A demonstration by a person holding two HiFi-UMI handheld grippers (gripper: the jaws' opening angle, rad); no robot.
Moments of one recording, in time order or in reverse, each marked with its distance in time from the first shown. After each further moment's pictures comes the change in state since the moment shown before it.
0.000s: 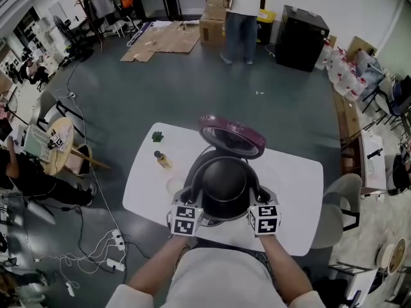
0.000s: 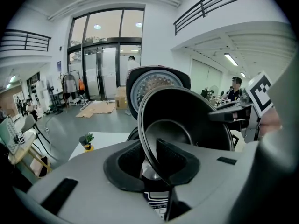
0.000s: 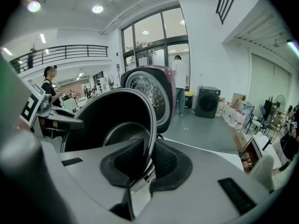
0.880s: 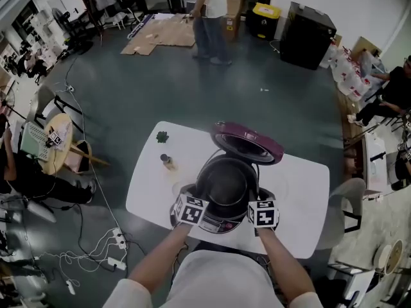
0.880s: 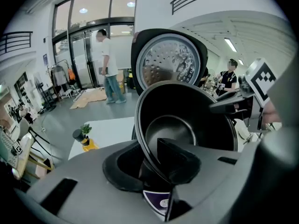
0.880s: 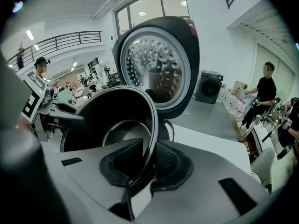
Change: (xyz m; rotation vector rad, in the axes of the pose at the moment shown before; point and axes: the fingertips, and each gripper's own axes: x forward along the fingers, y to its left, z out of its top) left arm 0.061 0.052 -0.040 0.063 0.229 -0.063; right arm 0.076 0.023 -0.035 0.030 0.211 -0.002
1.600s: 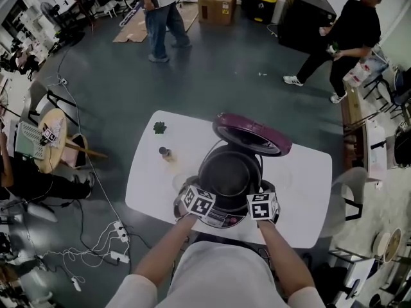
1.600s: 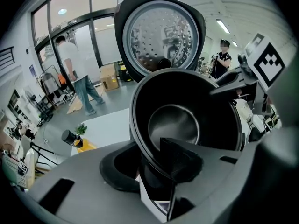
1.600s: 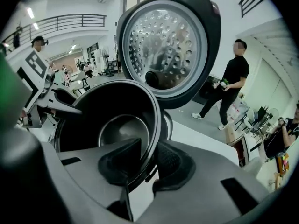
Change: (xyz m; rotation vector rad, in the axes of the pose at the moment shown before) left arm 0.049 0.006 -0.033 0.148 0.128 0.001; right arm 0.033 -0.002 -0.029 -0.111 0.100 -0.094
